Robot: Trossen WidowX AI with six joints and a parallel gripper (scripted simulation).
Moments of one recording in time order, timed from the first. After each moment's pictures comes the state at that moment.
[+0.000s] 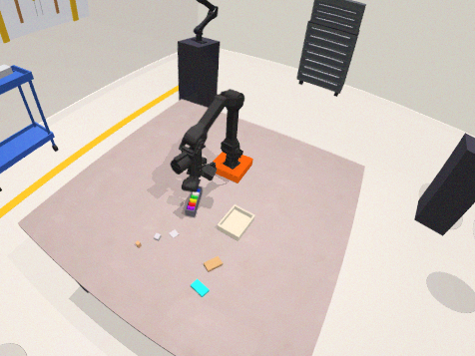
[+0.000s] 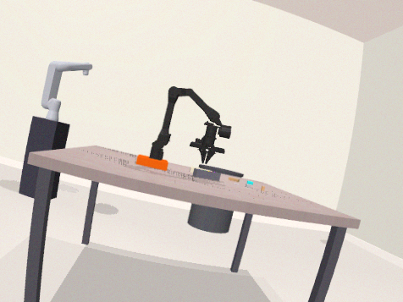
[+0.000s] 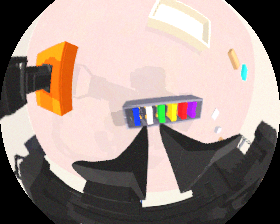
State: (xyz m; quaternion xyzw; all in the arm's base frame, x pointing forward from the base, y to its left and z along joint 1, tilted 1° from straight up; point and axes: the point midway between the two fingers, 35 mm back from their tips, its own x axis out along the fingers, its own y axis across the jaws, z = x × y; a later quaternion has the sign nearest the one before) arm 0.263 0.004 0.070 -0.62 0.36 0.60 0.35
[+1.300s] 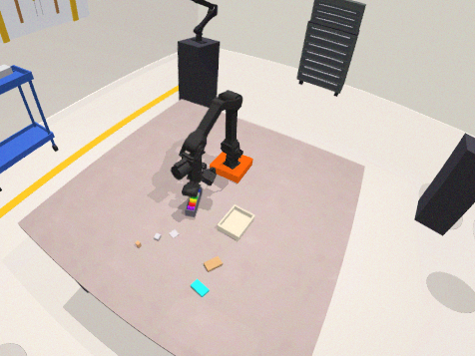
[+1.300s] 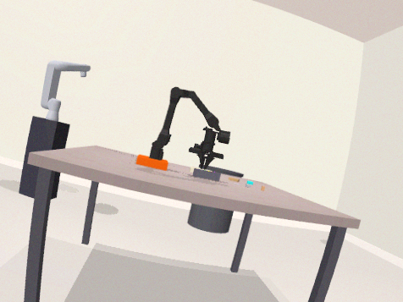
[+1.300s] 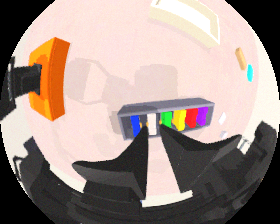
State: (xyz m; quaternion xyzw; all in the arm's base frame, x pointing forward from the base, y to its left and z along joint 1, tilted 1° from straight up) arm 0.263 0.004 0.041 -0.62 0.36 0.60 0.35
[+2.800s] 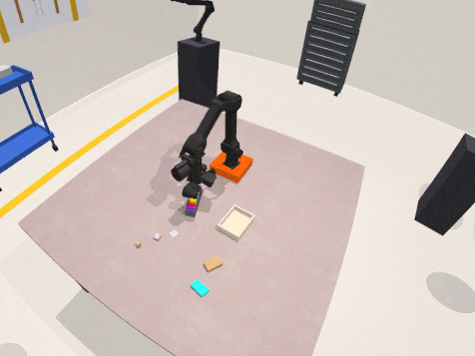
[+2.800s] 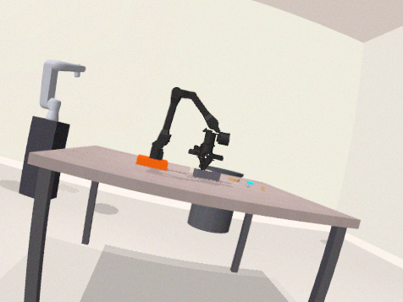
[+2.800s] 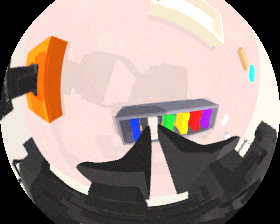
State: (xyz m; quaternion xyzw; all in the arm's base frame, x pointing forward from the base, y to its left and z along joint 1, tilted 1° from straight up) arm 0.263 0.003 0.032 -0.62 0.36 0.60 0.35
